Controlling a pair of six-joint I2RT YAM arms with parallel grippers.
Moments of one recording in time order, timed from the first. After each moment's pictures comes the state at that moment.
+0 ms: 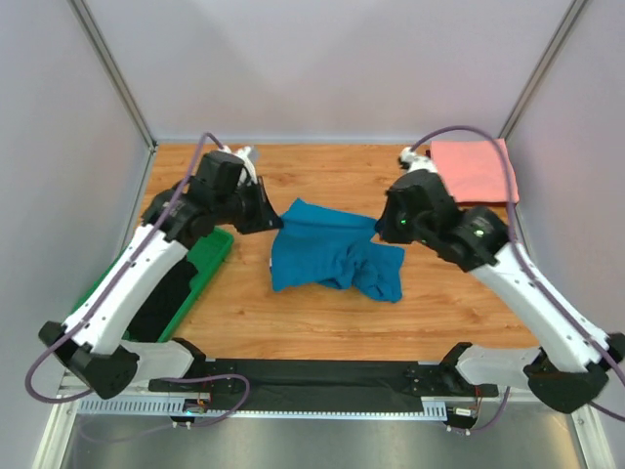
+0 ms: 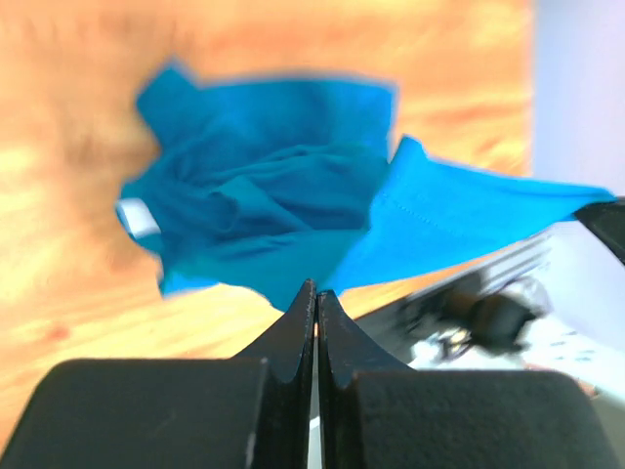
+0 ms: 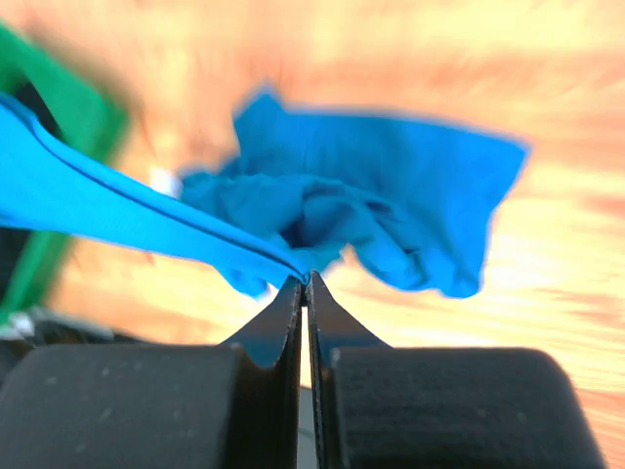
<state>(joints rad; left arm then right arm) -0.57 1.28 1.42 -0.92 0.17 -0.66 0.75 1.24 1.44 -0.98 0.22 0.64</state>
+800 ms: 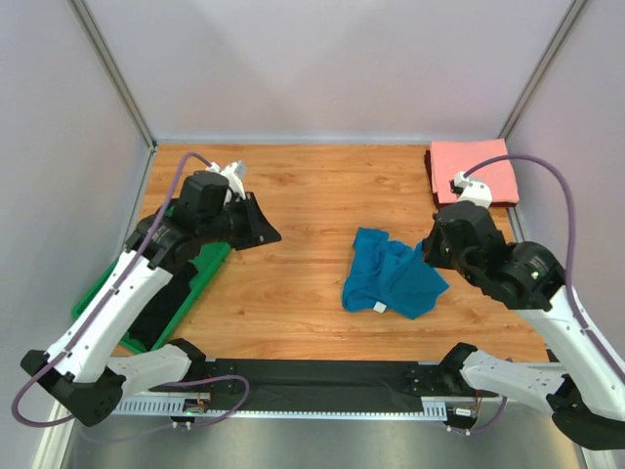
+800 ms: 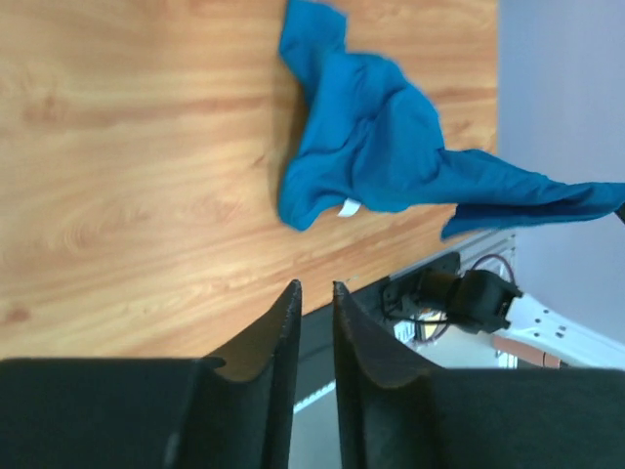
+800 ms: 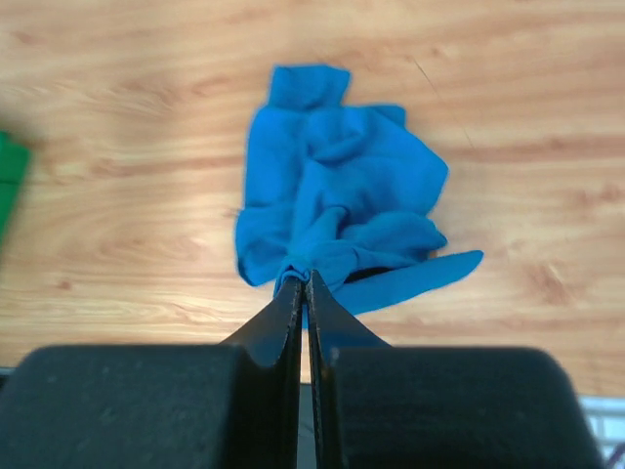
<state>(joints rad) -0.57 1.10 1.37 -0.89 0.19 -0.73 0.74 0.96 1.44 -1.18 0.46 0.66</state>
